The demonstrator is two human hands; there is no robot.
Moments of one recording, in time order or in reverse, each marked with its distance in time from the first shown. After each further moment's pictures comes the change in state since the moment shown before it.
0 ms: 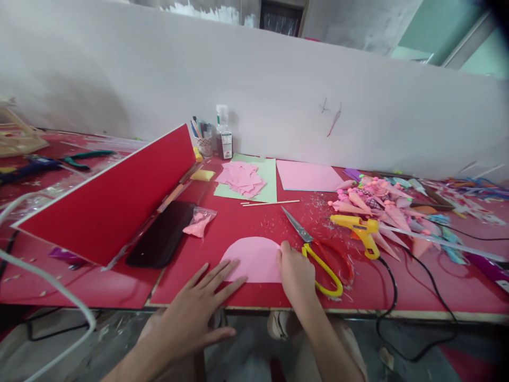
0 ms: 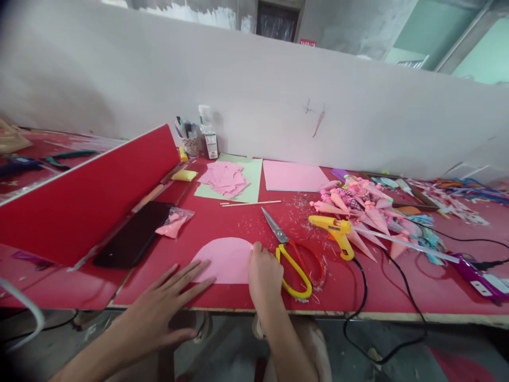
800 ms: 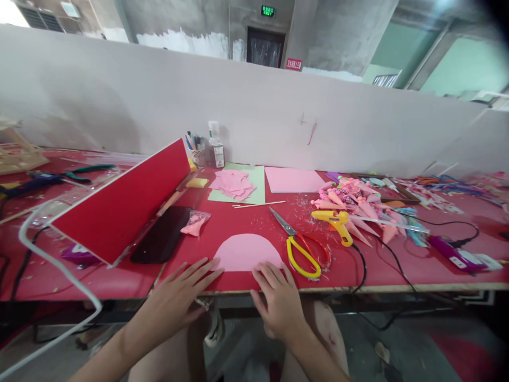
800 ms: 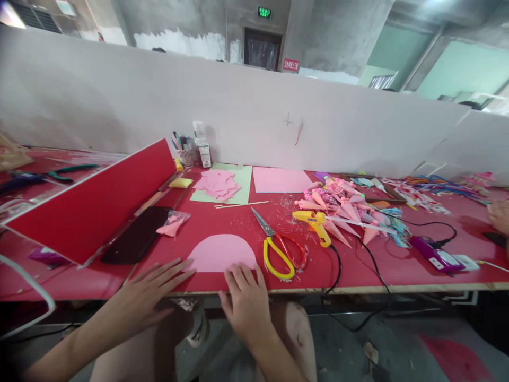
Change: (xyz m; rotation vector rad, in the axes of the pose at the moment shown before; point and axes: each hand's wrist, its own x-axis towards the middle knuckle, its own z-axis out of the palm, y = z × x) left_hand -0.026 -0.009 -0.007 0.085 0.096 -0.042; right_hand -0.075 0.014 0.019 0.374 0.299 -0.447
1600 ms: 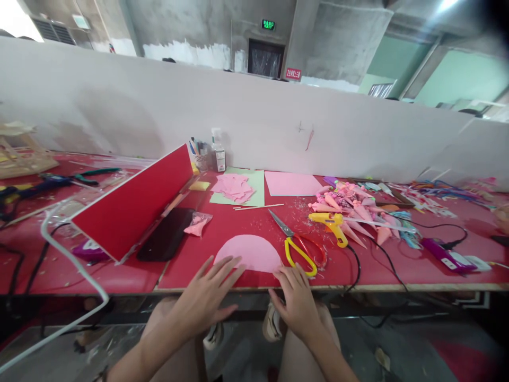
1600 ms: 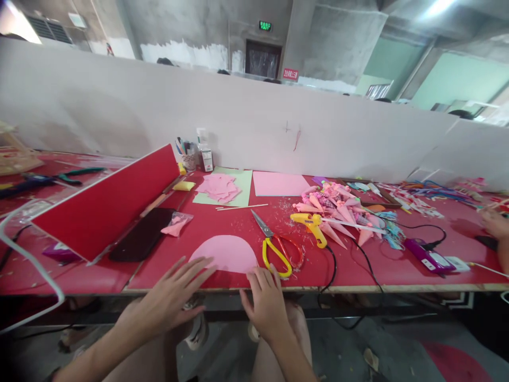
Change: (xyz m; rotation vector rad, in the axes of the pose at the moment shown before) left_hand 0.029 0.044 -0.011 0.024 0.107 0.056; right_hand -0.019 0.025 -0.021 -0.053 0.043 0.023
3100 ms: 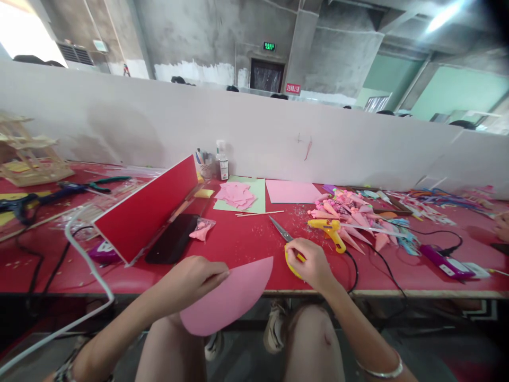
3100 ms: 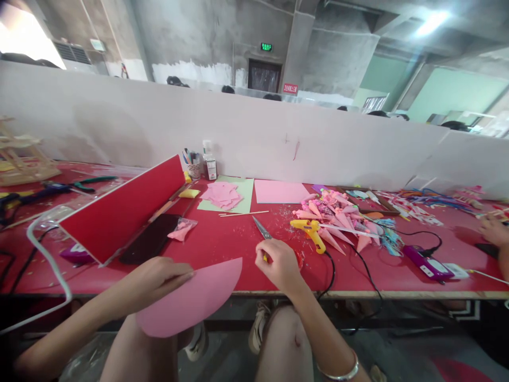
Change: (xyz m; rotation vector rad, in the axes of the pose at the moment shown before) left_hand 0.014 -0.019 -0.072 -0.314 -0.170 -0.030; right_hand 0.069 0.024 -0.059 0.289 0.116 -0.124
